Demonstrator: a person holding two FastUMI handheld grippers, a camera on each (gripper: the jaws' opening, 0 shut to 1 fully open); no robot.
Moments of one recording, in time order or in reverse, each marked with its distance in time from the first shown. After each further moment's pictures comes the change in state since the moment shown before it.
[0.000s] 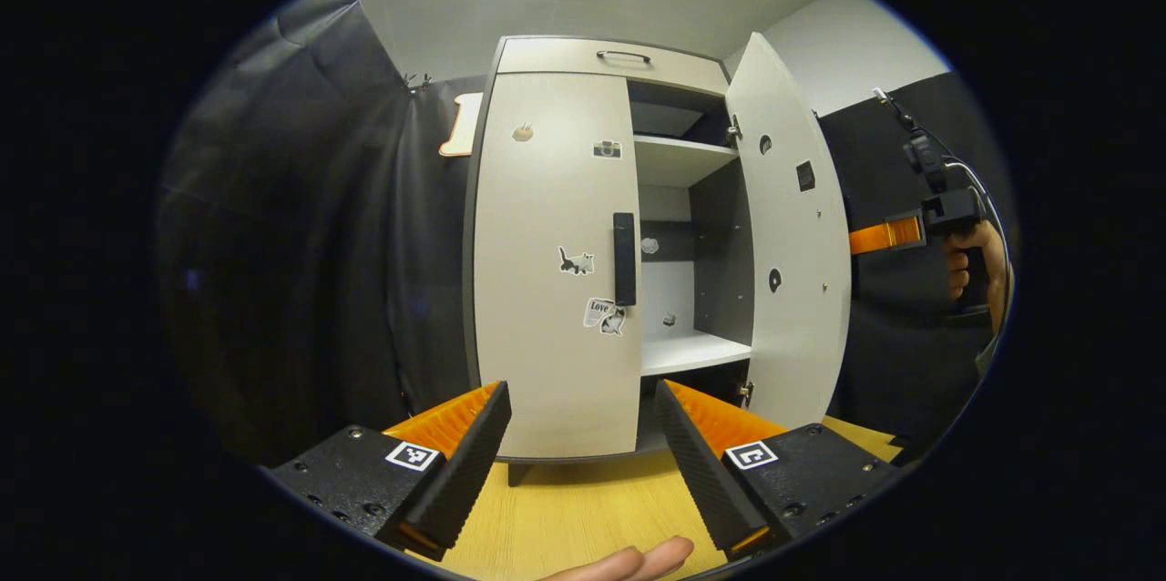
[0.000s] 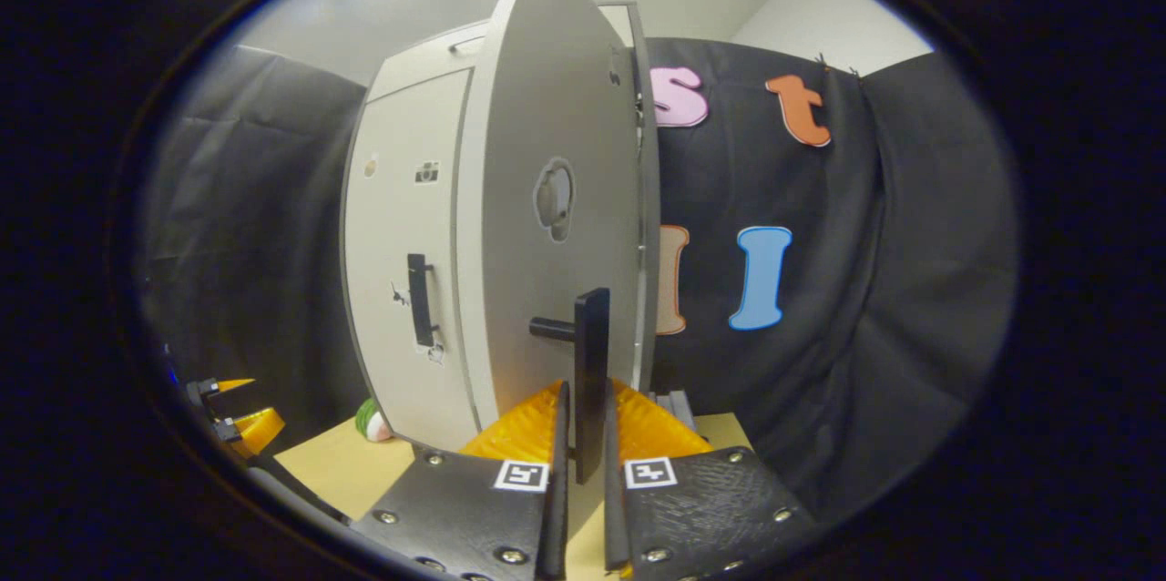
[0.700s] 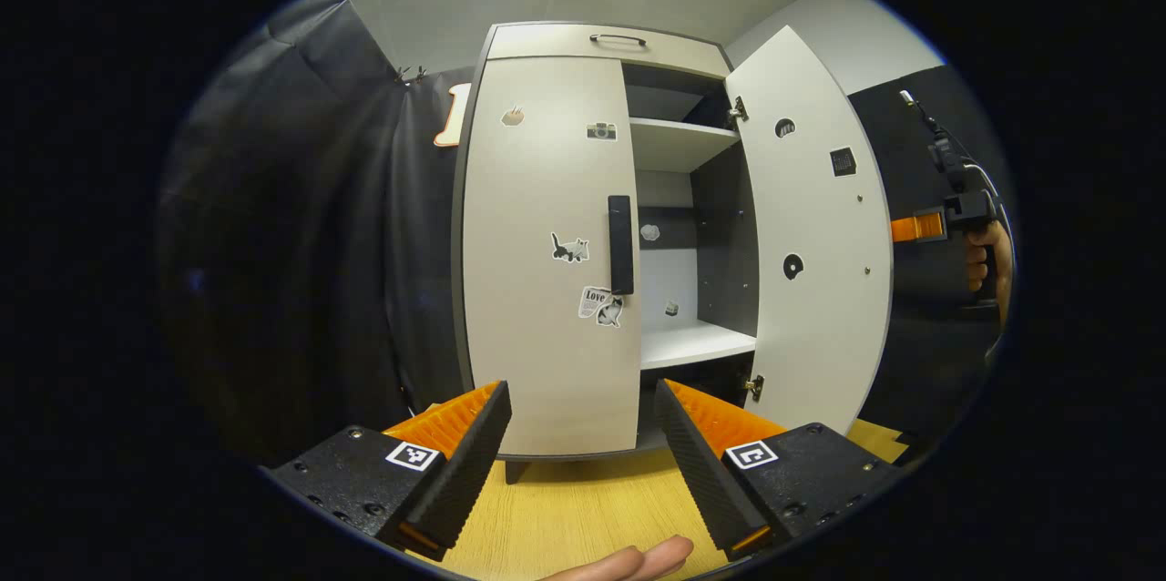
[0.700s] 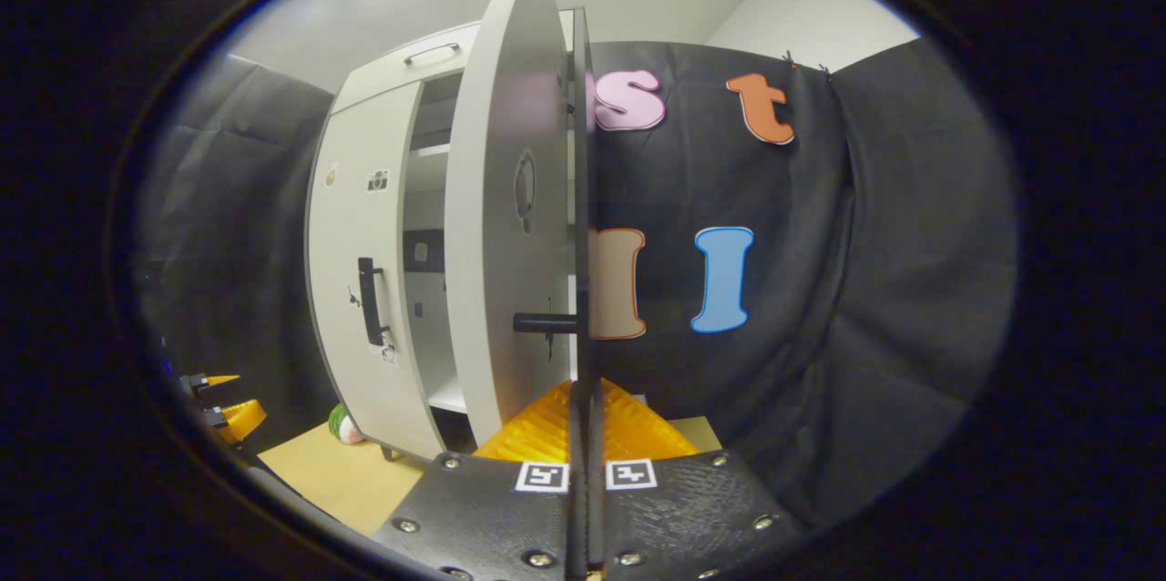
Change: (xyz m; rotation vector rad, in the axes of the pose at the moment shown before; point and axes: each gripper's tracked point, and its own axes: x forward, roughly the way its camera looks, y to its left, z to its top) left arm 0.020 -0.007 -0.006 0.009 0.028 0.023; right arm 0.004 -0.056 -0.006 0.042 -0.032 -0.024
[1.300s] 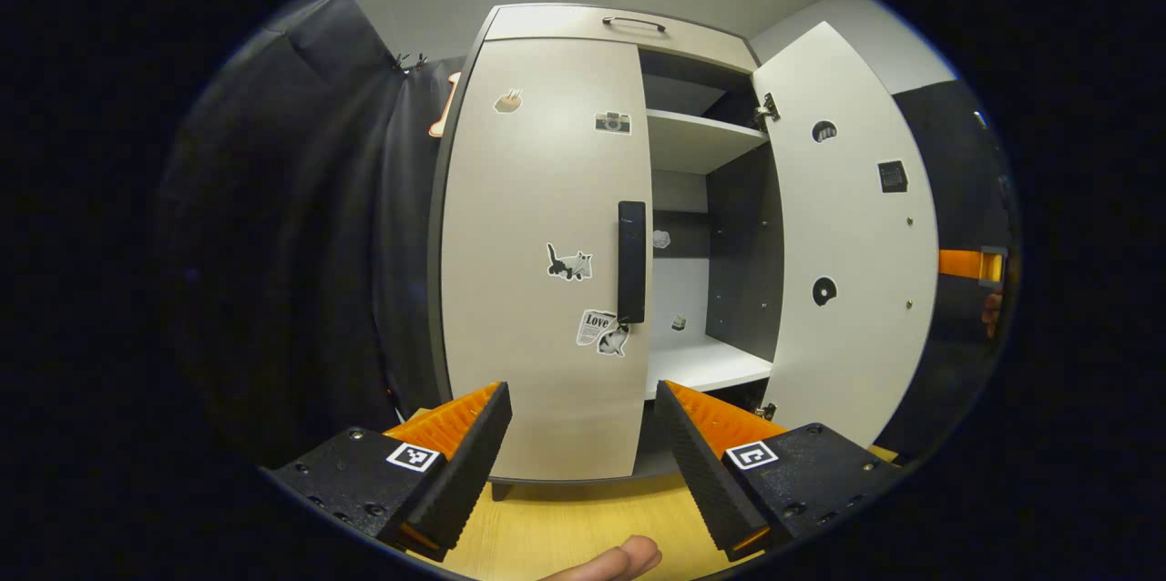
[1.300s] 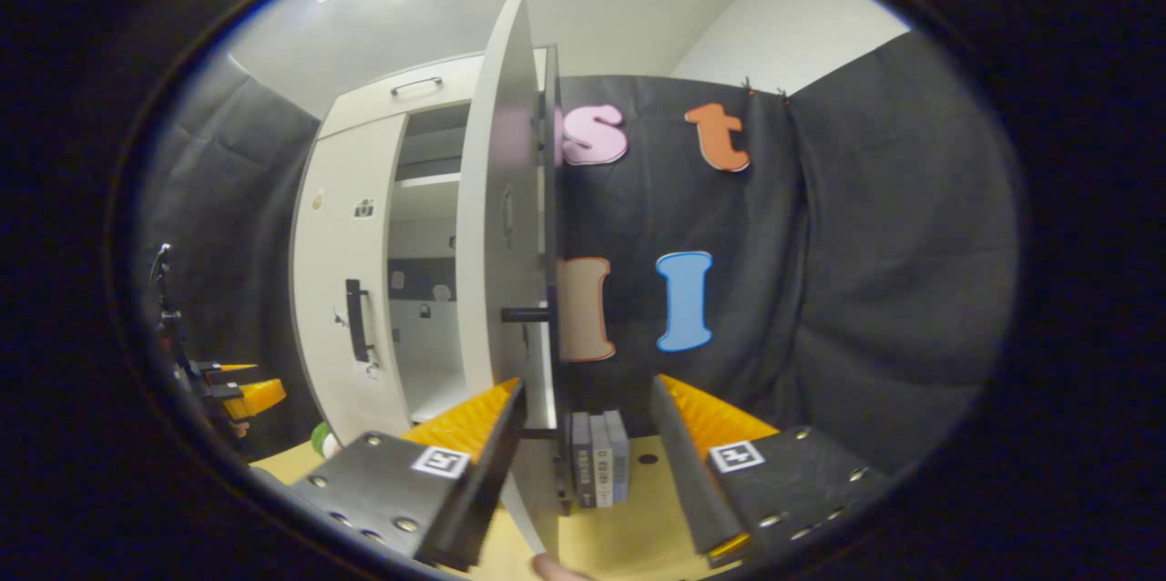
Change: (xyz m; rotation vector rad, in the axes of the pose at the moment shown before) left arm 0.084 0.000 0.019 -0.058 0.031 0.001; right arm -0.049 -0.020 0.002 0.027 -0.149 -0.120
